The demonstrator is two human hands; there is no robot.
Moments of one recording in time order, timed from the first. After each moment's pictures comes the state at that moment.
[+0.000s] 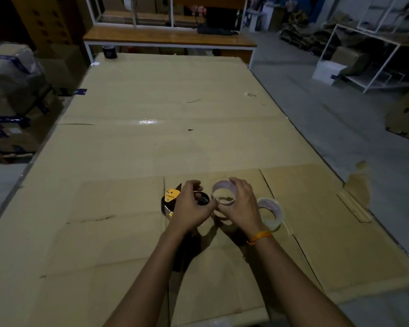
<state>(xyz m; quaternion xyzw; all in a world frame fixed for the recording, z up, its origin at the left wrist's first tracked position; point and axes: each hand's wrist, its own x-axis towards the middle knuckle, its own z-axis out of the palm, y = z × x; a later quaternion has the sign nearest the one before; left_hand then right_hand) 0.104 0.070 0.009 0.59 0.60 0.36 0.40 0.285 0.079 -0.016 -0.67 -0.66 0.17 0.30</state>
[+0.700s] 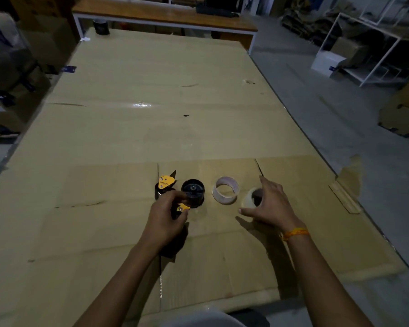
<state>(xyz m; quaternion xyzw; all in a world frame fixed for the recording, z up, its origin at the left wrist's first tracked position) 0.054 0.024 -0.032 0.67 0.56 0.39 0.30 0.368 0.052 0.007 -0.76 -0.63 0.16 0.07</state>
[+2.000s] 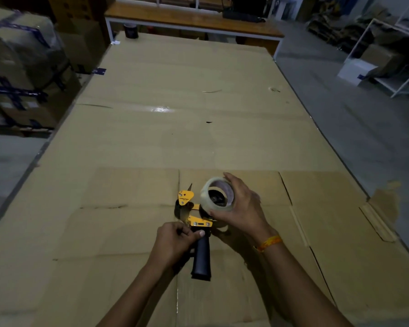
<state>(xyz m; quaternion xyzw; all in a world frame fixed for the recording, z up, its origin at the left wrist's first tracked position) 0.040 0.008 -0.036 0.42 0.68 0.32 0.51 0.242 0.079 0.017 -0.61 -0.73 0.23 0.23</state>
